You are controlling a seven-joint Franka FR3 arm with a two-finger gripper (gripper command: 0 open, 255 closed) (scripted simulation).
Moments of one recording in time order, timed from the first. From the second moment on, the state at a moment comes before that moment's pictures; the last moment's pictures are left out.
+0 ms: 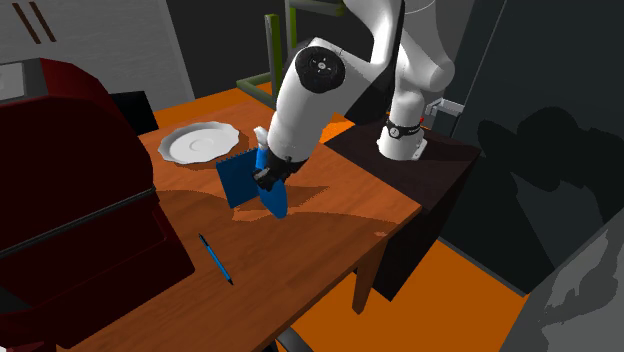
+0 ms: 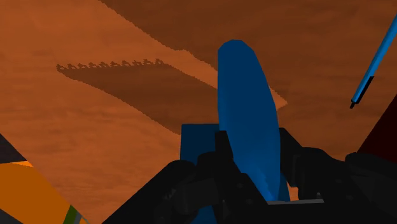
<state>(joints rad) -0.36 0.38 0.57 -1.82 -0.70 1.91 2.16</state>
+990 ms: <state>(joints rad) -0.38 0.29 0.59 -1.73 -0.62 1.78 2.06</state>
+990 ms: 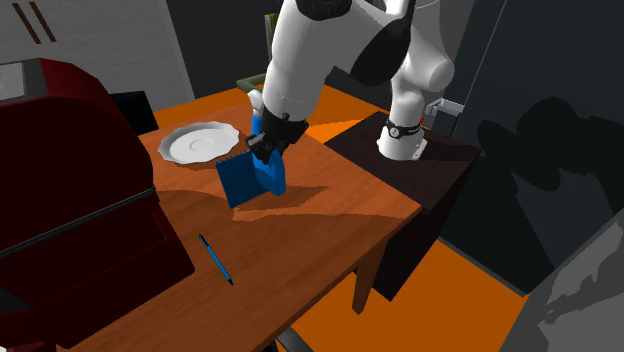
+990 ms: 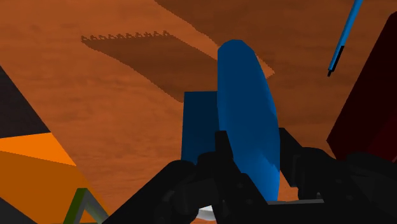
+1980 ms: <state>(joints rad) -0.37 0.26 0.61 -1.58 -0.59 1.62 1.98</state>
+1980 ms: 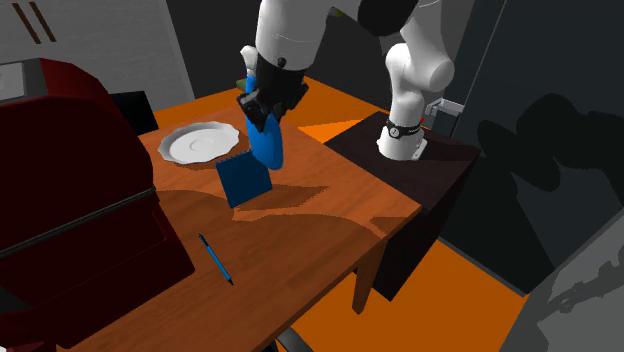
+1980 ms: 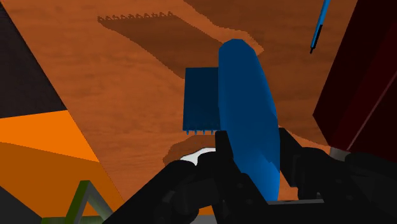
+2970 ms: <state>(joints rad) -0.33 0.28 0.61 -1.36 -0.60 1.43 1.90</state>
